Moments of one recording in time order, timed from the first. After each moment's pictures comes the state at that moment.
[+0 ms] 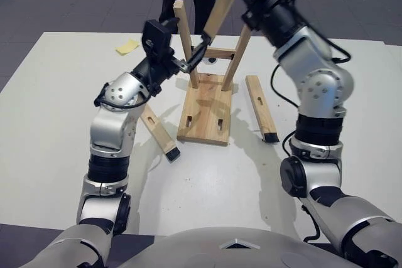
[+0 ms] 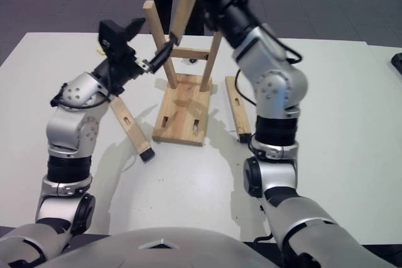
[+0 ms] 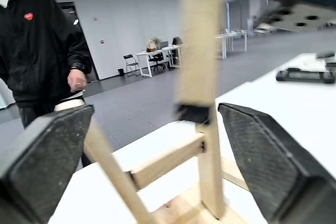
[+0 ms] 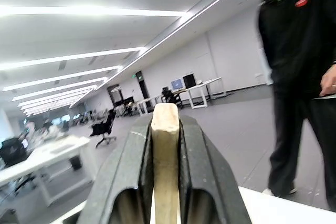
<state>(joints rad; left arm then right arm) -0.45 0.29 0.04 -0.23 -0.31 0.36 -0.42 -0.81 -0.18 -0.24 -0.09 0.73 0.64 0.26</state>
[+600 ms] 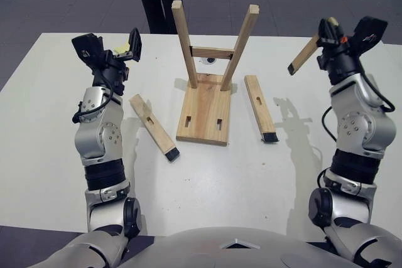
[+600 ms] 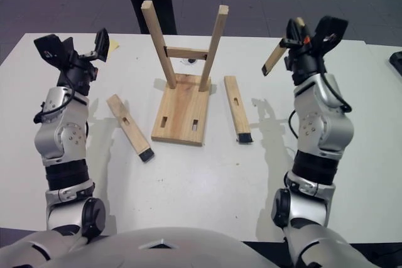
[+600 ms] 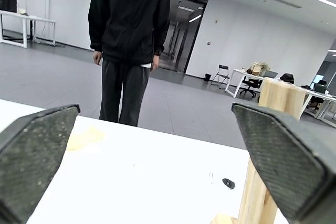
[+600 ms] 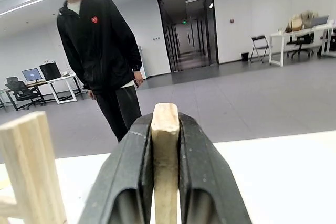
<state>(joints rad) -0.36 0.14 0.28 -0.13 -0.36 0.35 -0.07 -0.42 -0.25 -0.34 -0.16 0.50 0.53 0.10</state>
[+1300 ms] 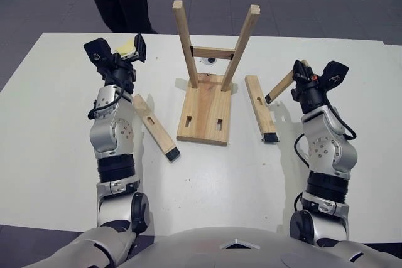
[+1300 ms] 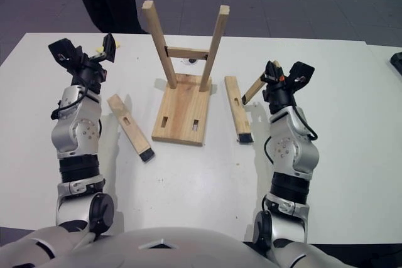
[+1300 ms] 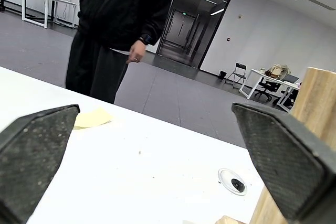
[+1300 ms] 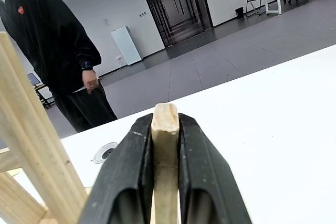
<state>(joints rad) -0.43 0.09 0.27 0.01 -0.35 0.30 0.01 -0.27 -0.10 -0.32 -0.12 0.50 0.43 0.08</state>
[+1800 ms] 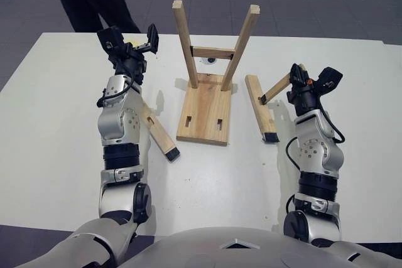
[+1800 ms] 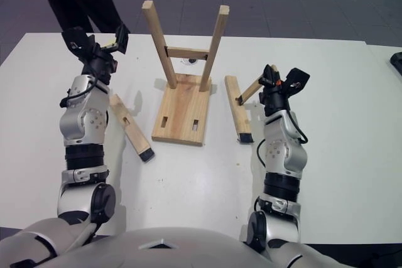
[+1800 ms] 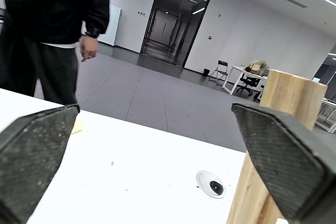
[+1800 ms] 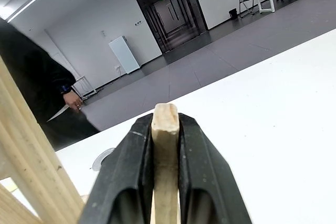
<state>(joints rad) -0.52 0.09 0.24 0.12 -0.34 0.27 -0.03 -0.27 -0.05 -0.33 0.00 0.50 0.28 0.10</state>
